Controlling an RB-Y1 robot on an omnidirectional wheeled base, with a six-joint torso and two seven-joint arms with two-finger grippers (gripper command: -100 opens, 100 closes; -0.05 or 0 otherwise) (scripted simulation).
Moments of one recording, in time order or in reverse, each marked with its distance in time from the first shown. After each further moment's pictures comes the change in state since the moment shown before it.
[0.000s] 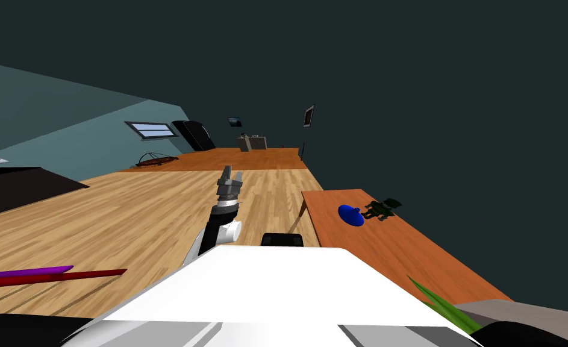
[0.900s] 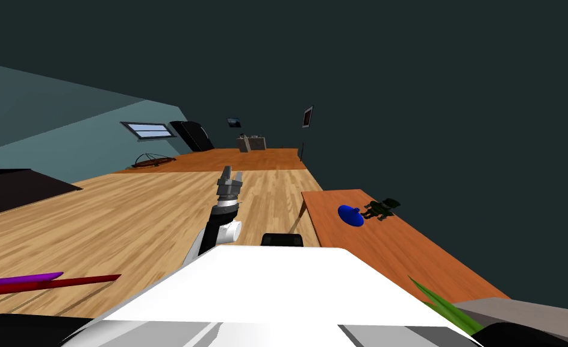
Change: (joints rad) left arm 0.000 0.000 0.000 0.000 0.000 0.000 0.000; right arm 0.033 0.001 -0.027 -0.012 0.006 -0.020 0.015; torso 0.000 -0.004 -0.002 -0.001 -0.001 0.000
